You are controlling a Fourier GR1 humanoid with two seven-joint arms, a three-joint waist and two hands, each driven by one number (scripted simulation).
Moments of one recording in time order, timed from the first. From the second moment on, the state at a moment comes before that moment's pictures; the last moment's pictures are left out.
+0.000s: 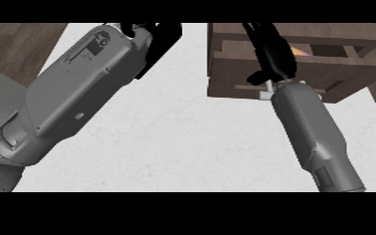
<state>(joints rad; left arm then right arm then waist) -1.20 0.34 -0.59 -0.94 0.86 0.85 0.04 -0.77 -0.15 -0.05 -0.77 1.27 -0.39 -0.14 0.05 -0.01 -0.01</state>
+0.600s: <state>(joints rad) -1.15 0.39 -0.57 -1.05 0.82 0.85 0.09 -0.97 -0.17 -0.14 -0.44 1.30 -0.61 -0.14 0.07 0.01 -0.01</state>
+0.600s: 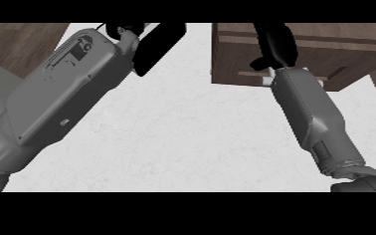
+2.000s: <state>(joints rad) -1.05 0.48 -0.56 -1.24 0.78 0.84 0.17 -1.19 -0.23 -0.45 -0.18 1.04 -0.43 -0.37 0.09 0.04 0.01</state>
